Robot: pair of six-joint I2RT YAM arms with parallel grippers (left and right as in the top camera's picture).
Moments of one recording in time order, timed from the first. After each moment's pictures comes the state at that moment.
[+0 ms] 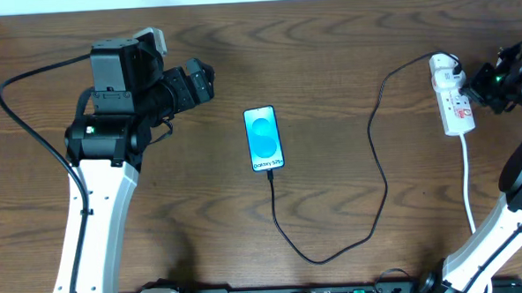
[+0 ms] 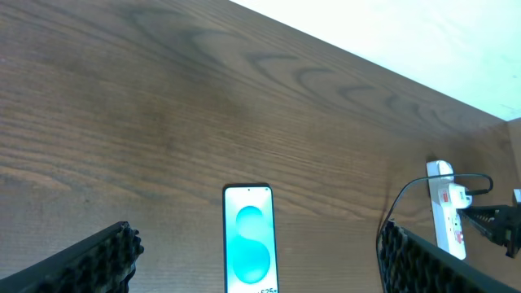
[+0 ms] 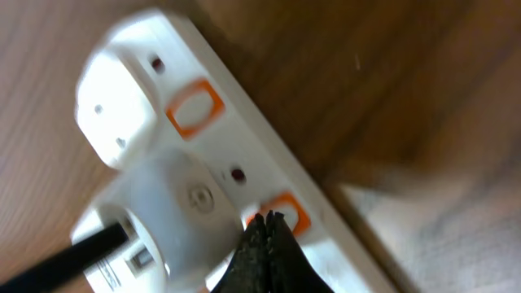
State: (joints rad) left arm -0.07 1.35 1.35 -0.73 0.28 -0.40; right arm -0.46 2.16 1.57 -0.66 -0.40 0.31
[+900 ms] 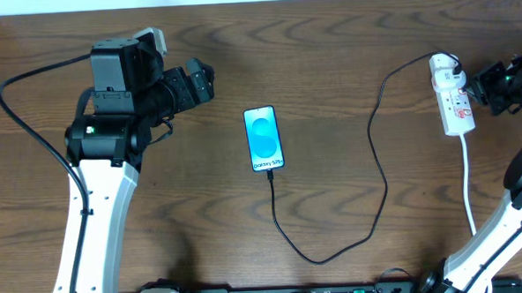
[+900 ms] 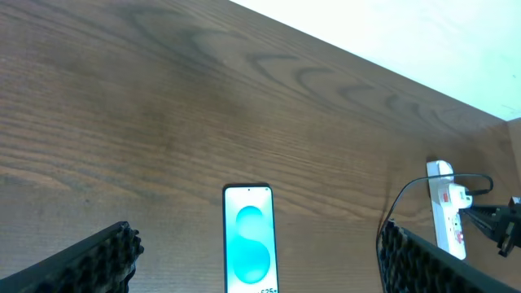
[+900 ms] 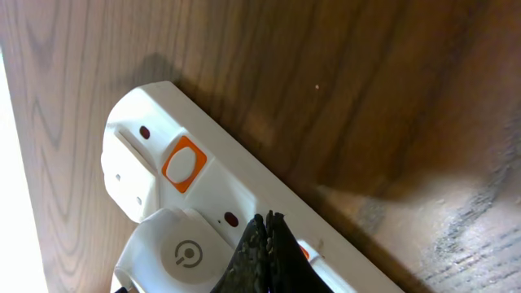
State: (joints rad) left arm -0.07 1.35 1.35 -0.73 0.28 -0.40; right arm -0.51 2.19 1.56 -0.56 -0.50 0.59
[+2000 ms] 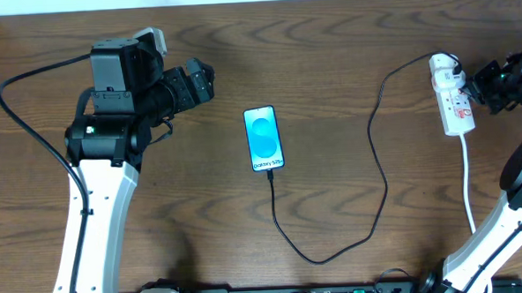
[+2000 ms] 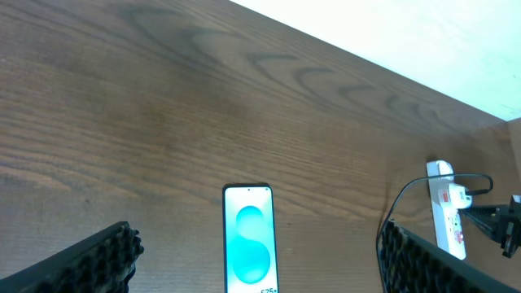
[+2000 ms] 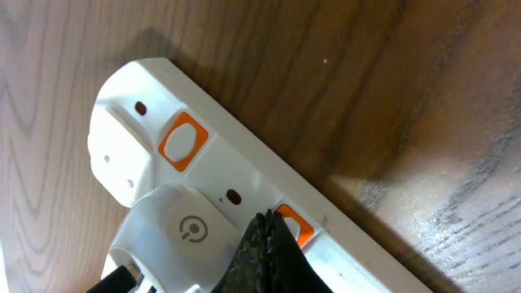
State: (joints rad) left arm -0.07 1.35 1.35 -0.73 0.28 -0.40; right arm -0.47 2.18 1.58 -0.64 -0.42 0.55
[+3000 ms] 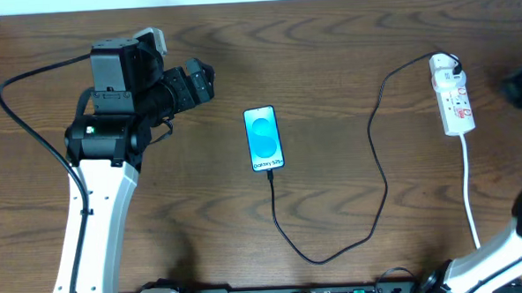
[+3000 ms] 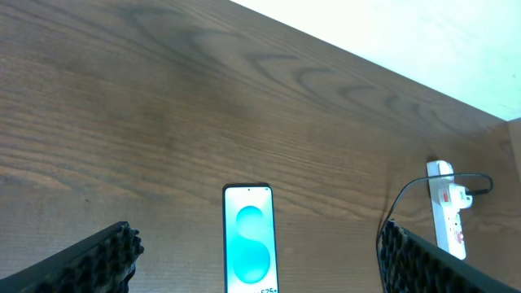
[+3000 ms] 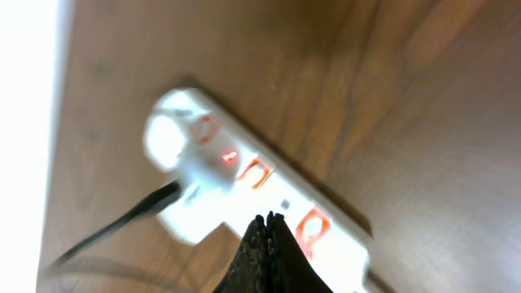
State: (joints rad) left arm -0.07 1.35 1.35 -0.73 0.28 -0.40; right arm -0.61 1.90 1.56 -0.77 -0.43 0.46
